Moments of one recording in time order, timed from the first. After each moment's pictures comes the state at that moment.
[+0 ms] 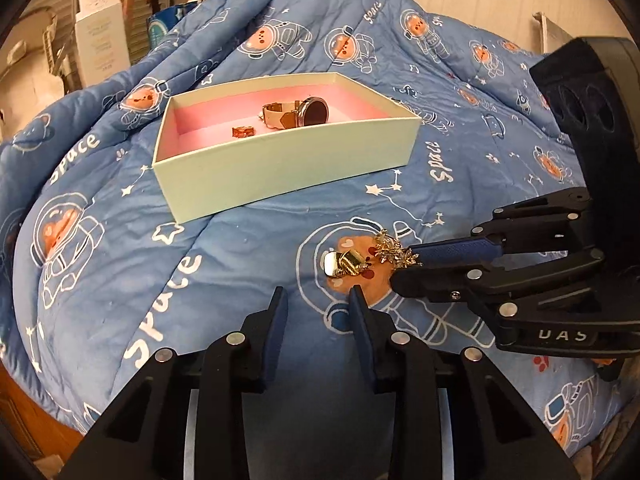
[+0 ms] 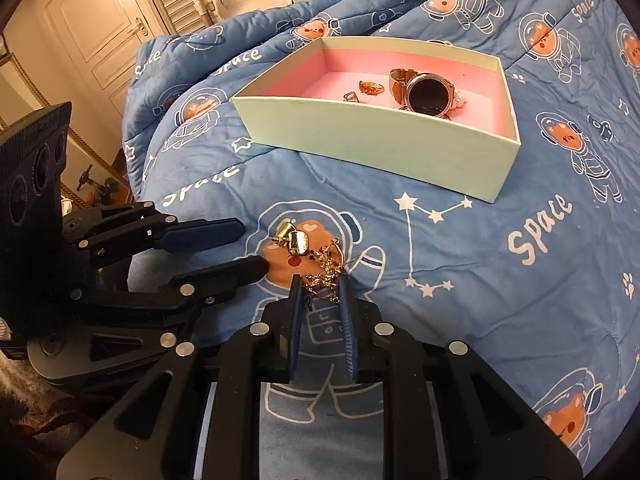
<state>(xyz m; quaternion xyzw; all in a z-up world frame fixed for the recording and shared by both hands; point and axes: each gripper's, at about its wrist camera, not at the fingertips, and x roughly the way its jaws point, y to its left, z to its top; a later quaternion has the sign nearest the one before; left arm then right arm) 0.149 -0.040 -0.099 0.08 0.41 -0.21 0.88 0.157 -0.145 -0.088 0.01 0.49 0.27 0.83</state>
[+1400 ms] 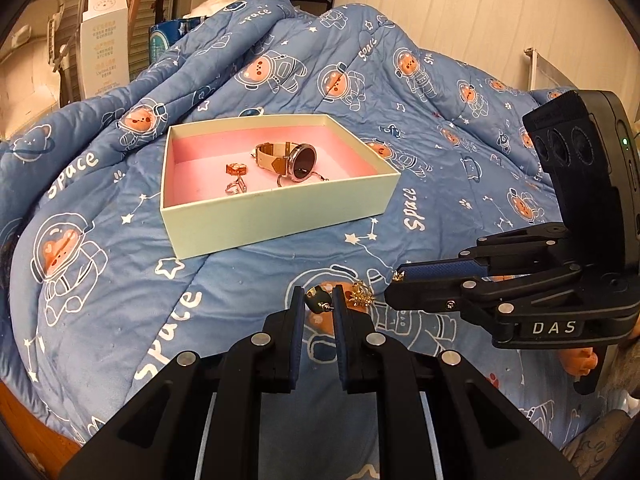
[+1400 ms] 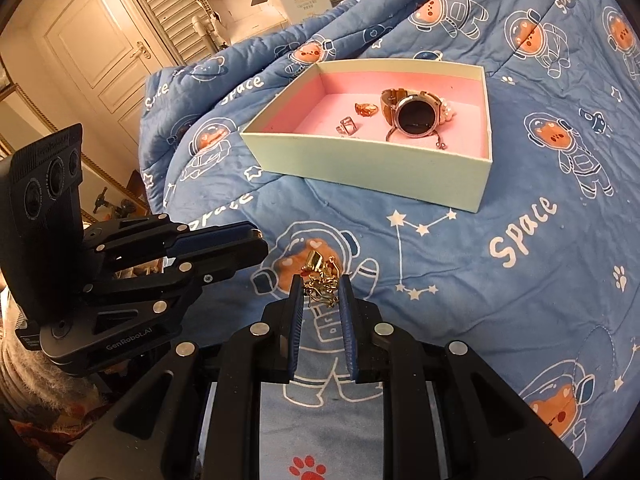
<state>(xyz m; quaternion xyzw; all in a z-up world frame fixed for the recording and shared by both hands) 0.152 -0.028 -0.064 0.01 0.38 -0.24 0.89 0.161 -0.161 -0.058 0.06 0.48 0.28 0.83</state>
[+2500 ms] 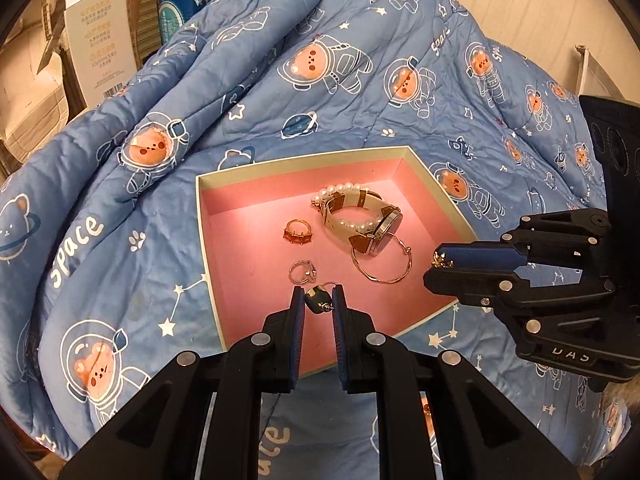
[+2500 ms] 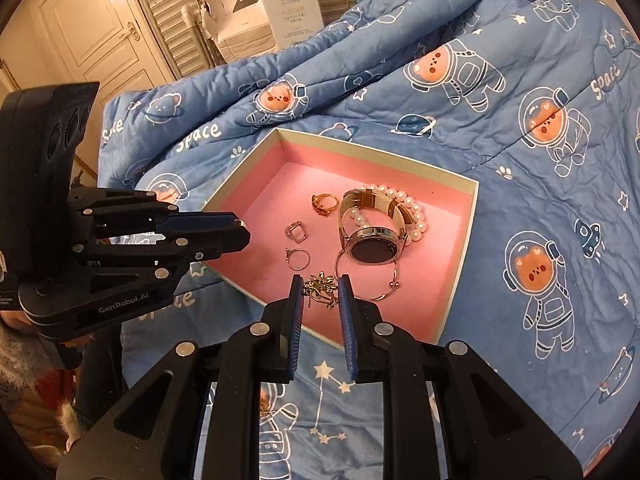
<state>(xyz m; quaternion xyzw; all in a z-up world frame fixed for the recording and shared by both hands) 0.280 -0.028 -0.039 0.04 0.48 -0.20 0.86 0.275 -0.147 -0.031 -0.03 0.50 0.26 0.83</state>
